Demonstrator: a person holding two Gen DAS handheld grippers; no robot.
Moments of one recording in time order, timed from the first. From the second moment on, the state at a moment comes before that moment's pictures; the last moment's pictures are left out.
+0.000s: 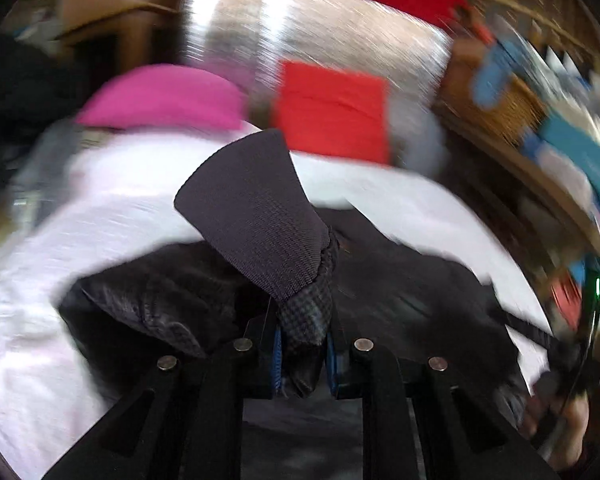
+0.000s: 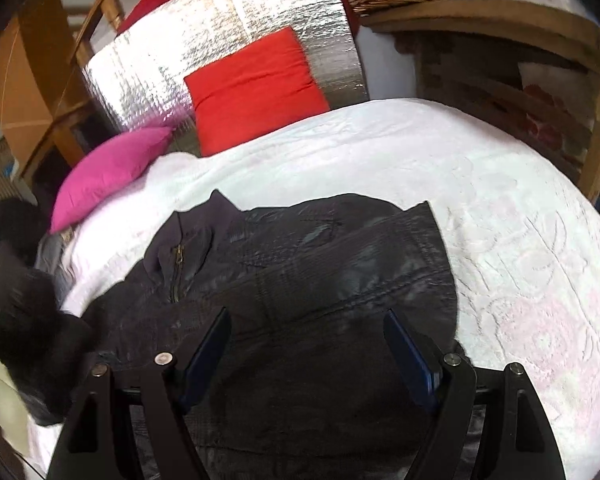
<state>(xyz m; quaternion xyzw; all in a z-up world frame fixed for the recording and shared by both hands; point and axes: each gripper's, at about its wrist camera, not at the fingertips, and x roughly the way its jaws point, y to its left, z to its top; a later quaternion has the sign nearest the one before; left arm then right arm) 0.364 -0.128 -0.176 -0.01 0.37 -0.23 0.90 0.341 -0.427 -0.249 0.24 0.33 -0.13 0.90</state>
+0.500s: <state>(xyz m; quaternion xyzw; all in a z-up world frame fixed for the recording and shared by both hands) 0.322 -0.101 -0.168 -0.02 0.40 -0.30 0.87 0.348 -0.434 -0.261 0.37 0.35 0.04 0.86</state>
